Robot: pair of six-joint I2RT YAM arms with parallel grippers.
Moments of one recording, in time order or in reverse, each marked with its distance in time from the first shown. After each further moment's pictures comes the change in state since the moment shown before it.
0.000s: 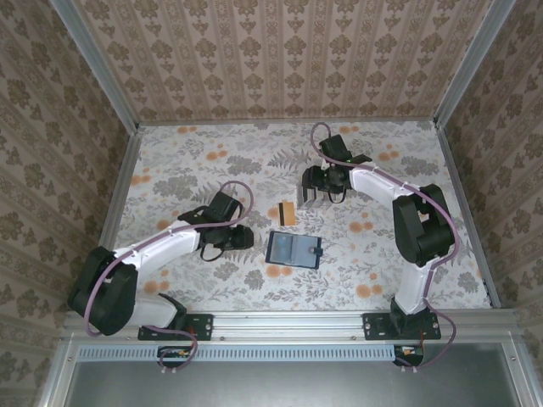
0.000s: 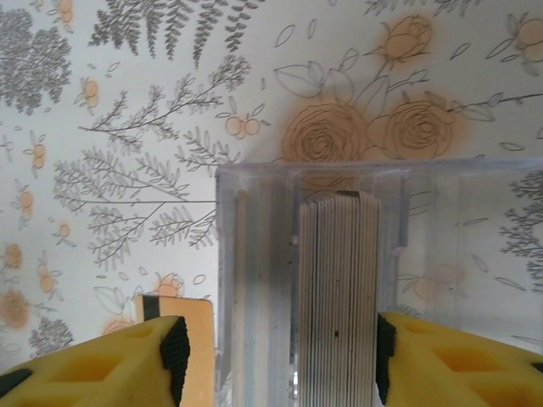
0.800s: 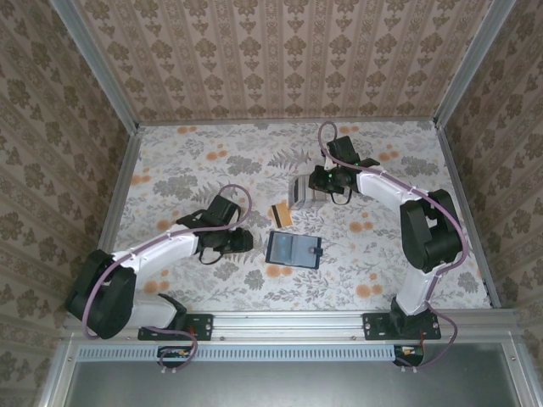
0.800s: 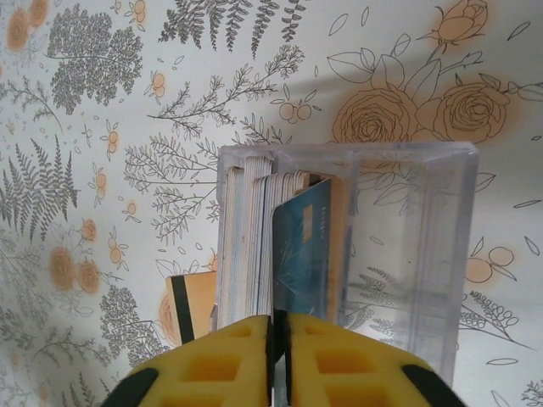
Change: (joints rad) left arm -0.001 -0.028 -0.045 0.029 0.025 -0.022; right arm -0.027 -0.066 -0.080 0.078 -0.121 0.020
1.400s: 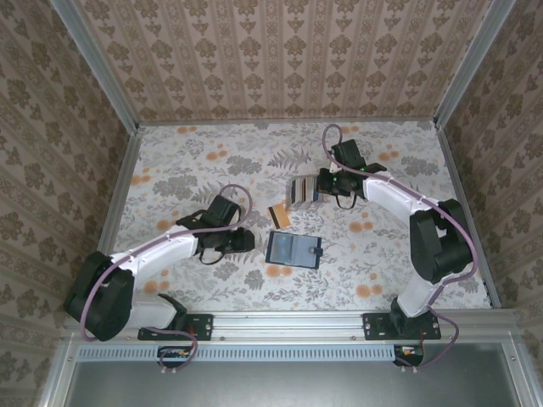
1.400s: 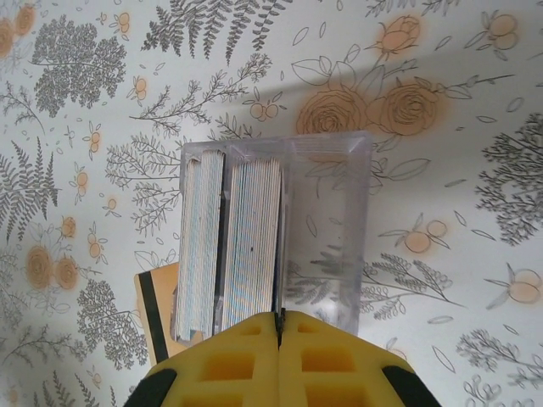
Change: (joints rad) left arm -0.014 -0.016 0.000 0.014 0.029 -0.005; right arm -0.001 -0.115 -0.082 -0.011 0.083 -0.021
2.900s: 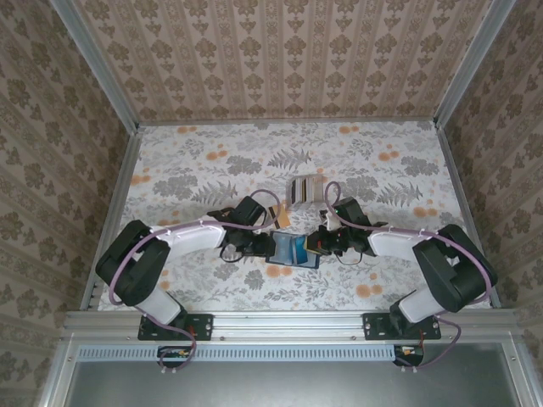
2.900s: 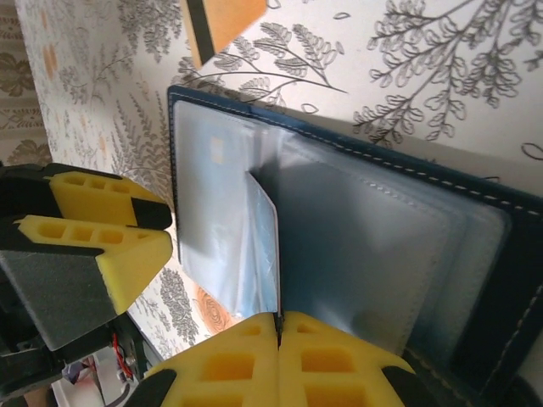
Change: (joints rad) left arm -0.130 0.283 0.118 0.069 0.072 0.012; right arm 0.132 -0.184 -0.634 0.439 -0.435 0.267
